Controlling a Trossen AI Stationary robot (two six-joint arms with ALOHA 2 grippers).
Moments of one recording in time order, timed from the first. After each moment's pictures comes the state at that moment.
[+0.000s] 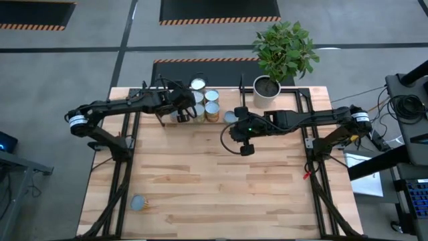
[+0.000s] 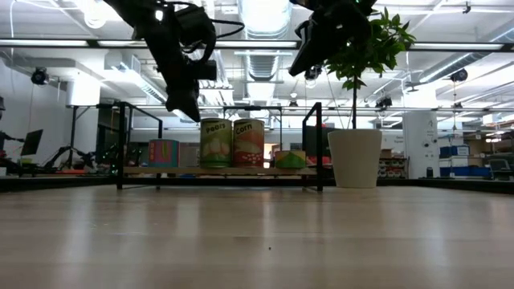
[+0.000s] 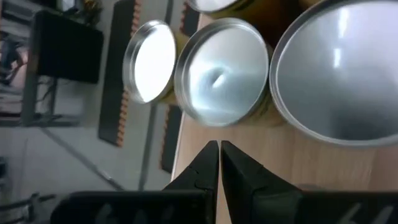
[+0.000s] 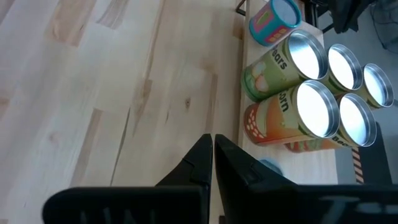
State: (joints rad) left arm 0.43 1.46 1.07 -0.51 -0.50 0.50; right arm -0.02 1.48 1.25 -0.56 0.16 -0.38
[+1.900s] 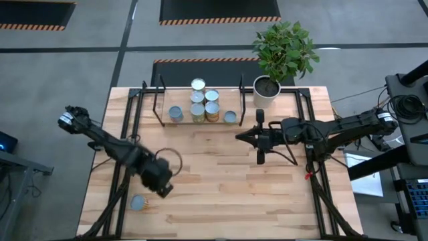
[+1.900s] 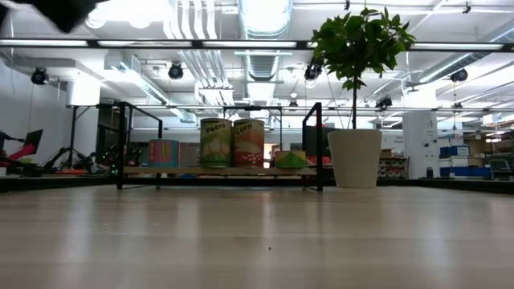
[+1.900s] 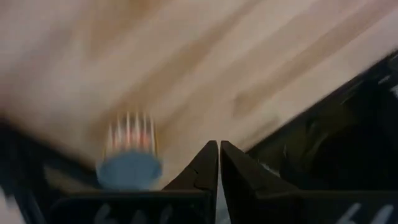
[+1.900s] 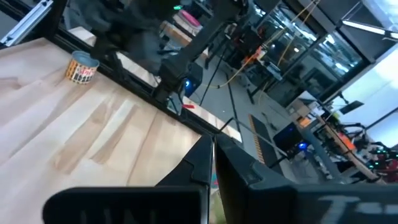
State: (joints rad) left arm -0.50 1.32 1.07 -1.03 0.28 -1.50; right arm 0.13 1.11 0.86 0.13 0.16 -0.61
